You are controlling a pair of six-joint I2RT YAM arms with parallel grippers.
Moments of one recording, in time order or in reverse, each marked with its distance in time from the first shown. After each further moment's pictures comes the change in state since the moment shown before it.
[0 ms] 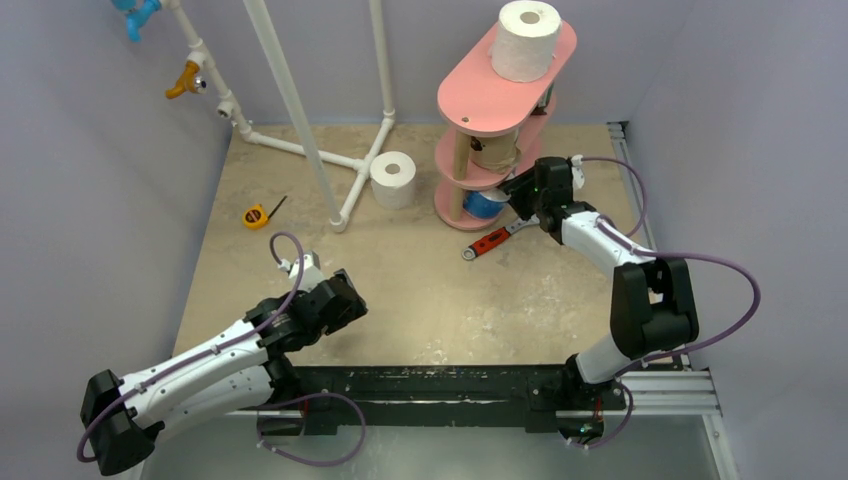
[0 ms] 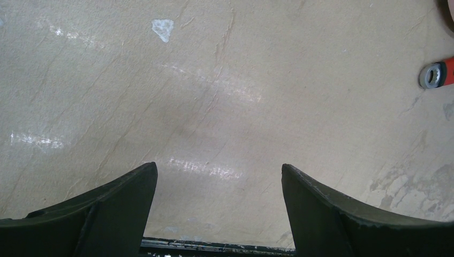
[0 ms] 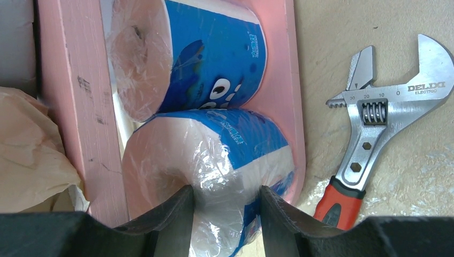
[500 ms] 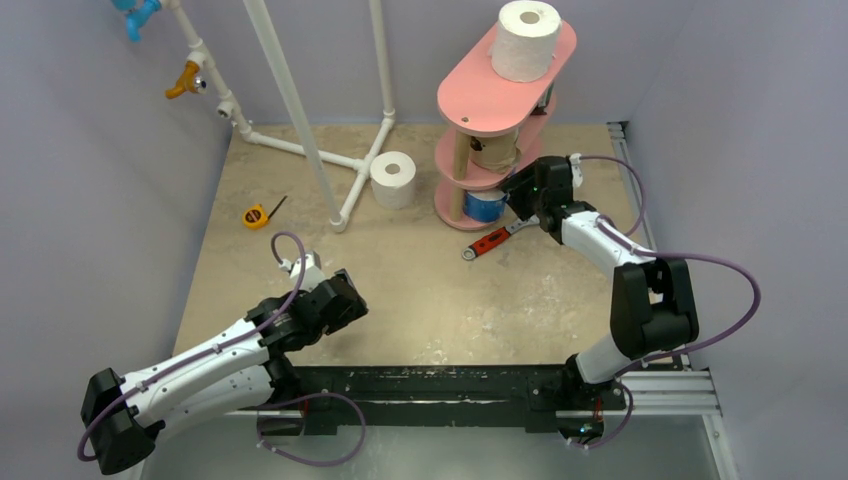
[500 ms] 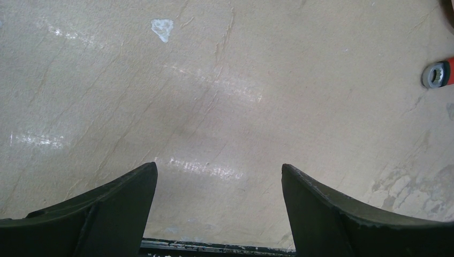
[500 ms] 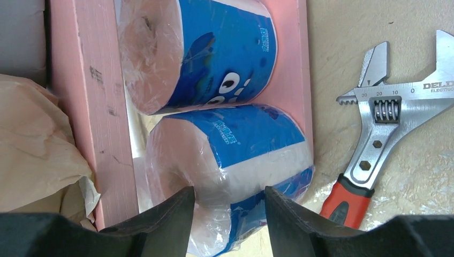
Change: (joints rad) left arm 0.000 0.008 0.000 0.005 0.000 0.002; right arm 0.000 0.000 0.001 0.008 -0.027 -0.006
